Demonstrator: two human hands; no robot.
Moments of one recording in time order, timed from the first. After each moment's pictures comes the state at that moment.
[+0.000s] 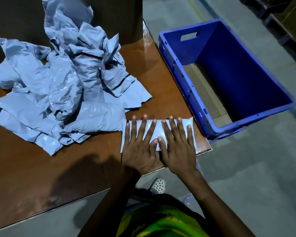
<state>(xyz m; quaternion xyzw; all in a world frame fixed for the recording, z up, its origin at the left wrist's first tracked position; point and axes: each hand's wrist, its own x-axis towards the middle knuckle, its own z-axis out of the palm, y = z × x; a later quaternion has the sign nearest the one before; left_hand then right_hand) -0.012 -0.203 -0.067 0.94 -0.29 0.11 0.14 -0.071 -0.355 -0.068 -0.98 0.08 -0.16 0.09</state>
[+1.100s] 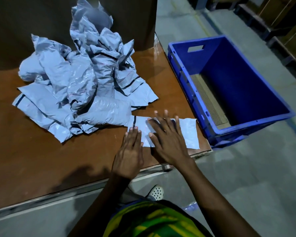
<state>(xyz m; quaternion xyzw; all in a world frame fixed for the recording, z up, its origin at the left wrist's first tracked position) -0.035 -0.156 -0.088 0.93 -0.26 0.13 0.24 -0.040 -0.344 -0.053 -0.98 -0.07 -0.13 0.13</state>
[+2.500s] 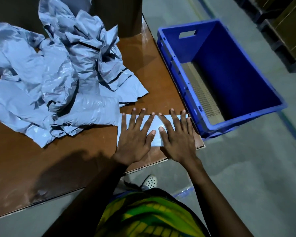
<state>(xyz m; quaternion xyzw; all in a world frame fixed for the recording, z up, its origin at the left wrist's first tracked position) 0.012 -0.206 -0.066 0.94 -0.34 -0.02 0.09 -0.058 -0.390 -0.070 -0.99 0.07 -0.07 0.13</state>
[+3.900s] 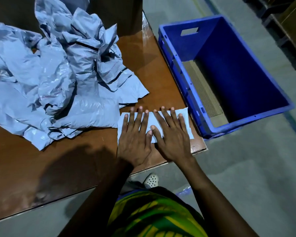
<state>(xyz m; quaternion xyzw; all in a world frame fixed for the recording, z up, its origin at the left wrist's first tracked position) 0.009 -0.212 -0.075 0.94 -0.29 0.04 0.15 -0.036 -0.374 -0.070 -0.98 0.05 -0.11 0.16</state>
